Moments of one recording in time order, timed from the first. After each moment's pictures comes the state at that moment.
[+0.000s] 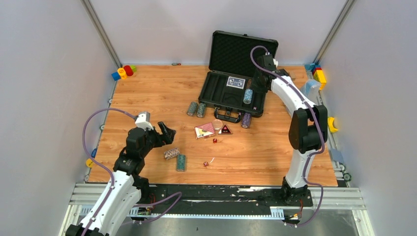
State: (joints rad) left arm -0.23 0.56 0.31 -0.15 0.09 -0.48; right arm 0.23 1.94 1.68 -0.62 0.13 0.55
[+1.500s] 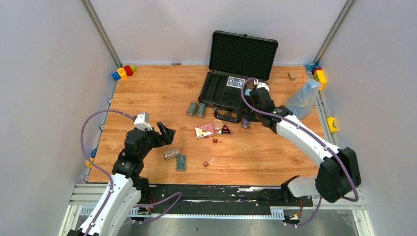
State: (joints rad) left arm -0.23 0.51 0.31 -0.16 0.09 -0.48; right arm 0.51 1.40 1.08 -0.45 0.16 0.52
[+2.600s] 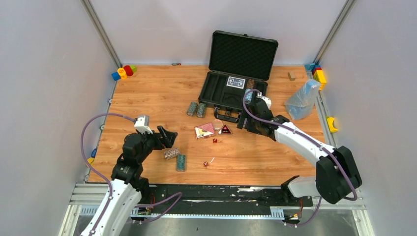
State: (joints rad) left arm -0.23 0.41 0.27 -0.17 0.18 -0.48; right arm 0.52 1.32 0.85 -0.40 0.17 0.69
